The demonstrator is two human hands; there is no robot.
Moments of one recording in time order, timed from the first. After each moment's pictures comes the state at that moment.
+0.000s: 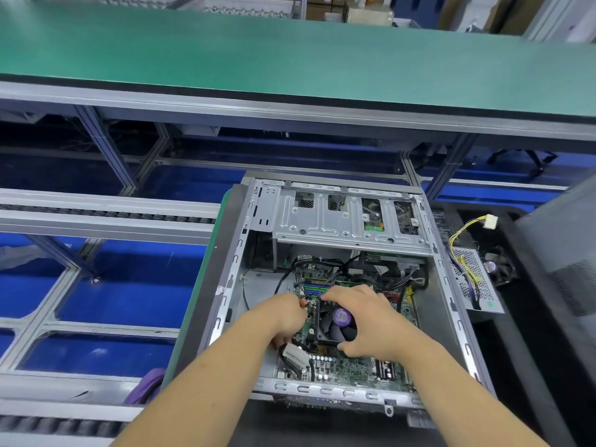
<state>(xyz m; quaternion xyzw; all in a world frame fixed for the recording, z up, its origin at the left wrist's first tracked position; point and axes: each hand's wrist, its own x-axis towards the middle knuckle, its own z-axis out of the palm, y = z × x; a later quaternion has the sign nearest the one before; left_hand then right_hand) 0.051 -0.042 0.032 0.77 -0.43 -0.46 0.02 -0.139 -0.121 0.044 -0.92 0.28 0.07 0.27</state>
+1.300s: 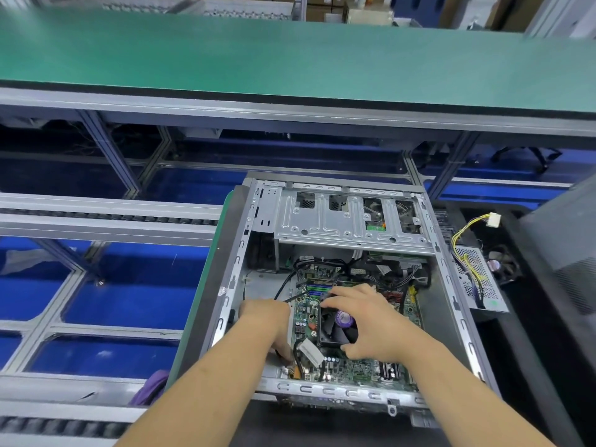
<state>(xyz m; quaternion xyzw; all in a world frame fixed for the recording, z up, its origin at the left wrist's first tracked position) 0.060 -0.031 0.036 0.75 -0.54 -0.29 -0.26 -0.137 -0.121 0.044 -0.92 0.27 0.09 0.26</state>
